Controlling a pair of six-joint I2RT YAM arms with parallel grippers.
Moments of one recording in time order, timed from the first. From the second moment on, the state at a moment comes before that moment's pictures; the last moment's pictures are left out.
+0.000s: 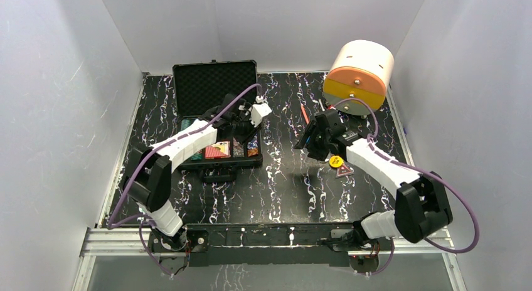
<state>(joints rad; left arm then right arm) -0.55 1.68 1.21 -0.40 0.21 0.43 0.50 1.33 0.89 -0.46 -0.06 0.92</state>
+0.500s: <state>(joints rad) -0.52 1.29 1.10 -0.30 0.15 -0.15 0.44 1.76 1.21 -0.59 0.20 0.65</state>
